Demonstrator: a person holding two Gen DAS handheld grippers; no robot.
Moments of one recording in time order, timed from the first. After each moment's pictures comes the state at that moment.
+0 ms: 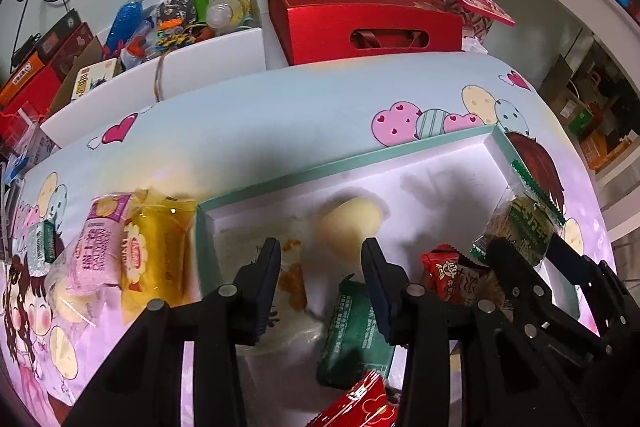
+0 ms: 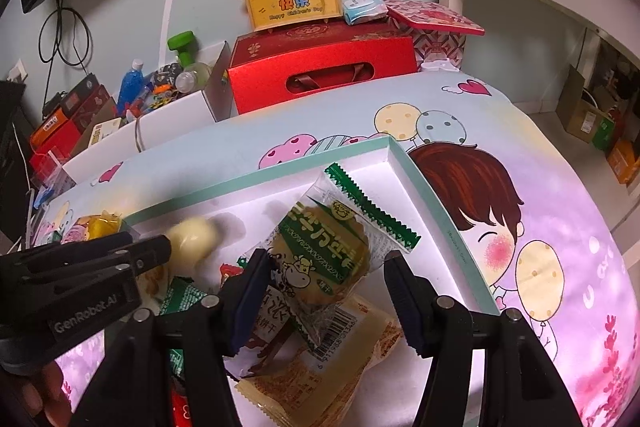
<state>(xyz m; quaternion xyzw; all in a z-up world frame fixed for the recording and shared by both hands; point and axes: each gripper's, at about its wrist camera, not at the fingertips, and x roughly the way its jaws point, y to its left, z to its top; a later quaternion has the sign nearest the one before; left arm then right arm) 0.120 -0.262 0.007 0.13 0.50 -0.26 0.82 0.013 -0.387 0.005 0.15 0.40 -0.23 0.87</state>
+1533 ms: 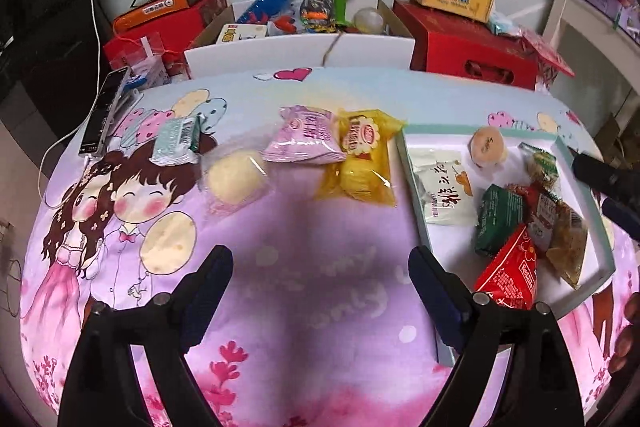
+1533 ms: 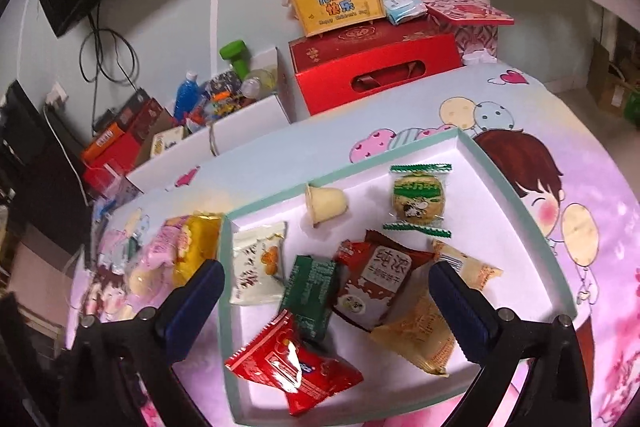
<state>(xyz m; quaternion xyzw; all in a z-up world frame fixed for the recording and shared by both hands) 0.068 -0.090 0.017 0.07 0.46 -0.14 0.87 0.004 -0.327 0.043 0.22 0.39 -0.17 0.88</state>
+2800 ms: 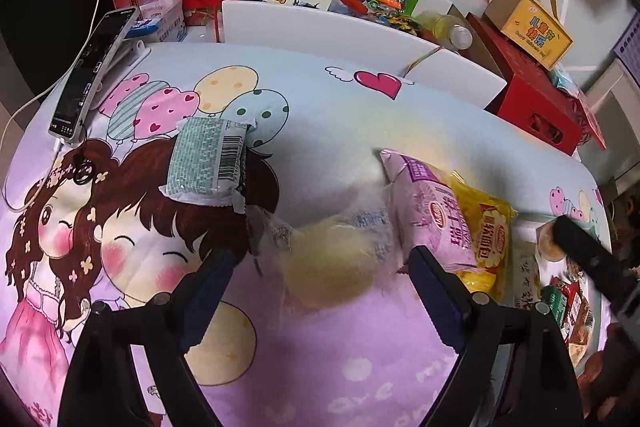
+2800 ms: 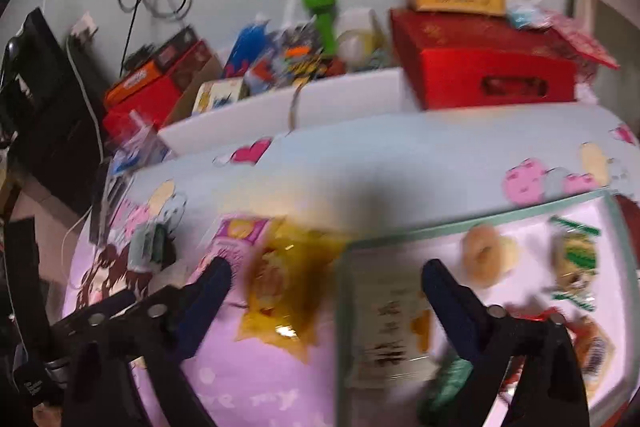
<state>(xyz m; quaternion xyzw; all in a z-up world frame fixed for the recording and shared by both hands) 0.207 -0.022 -0.019 -0.03 0.53 -0.13 0.83 0.147 -0.238 0.016 0.16 0.45 -0.07 0.88</state>
